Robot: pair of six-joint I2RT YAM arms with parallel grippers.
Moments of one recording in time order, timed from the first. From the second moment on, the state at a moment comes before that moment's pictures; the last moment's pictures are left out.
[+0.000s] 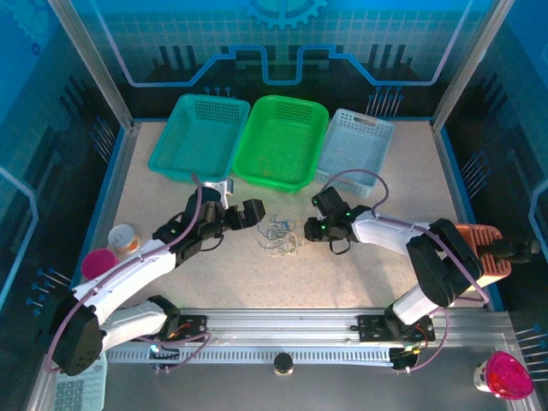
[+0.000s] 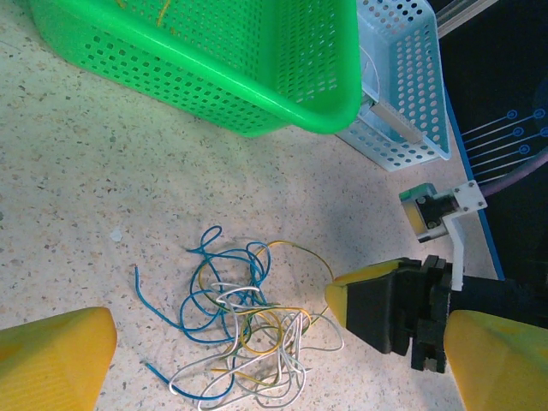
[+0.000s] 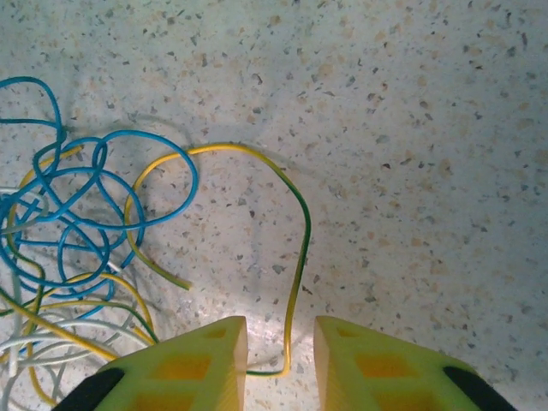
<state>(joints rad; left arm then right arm) -0.53 1.08 0.66 -0.13 0.13 -0.75 0.58 1.57 0.81 -0.33 -0.09 0.54</state>
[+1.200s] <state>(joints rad) -0.53 1.11 0.70 -0.09 0.25 -0.90 0.52 1.13 0.82 -0.39 -0.17 0.49</state>
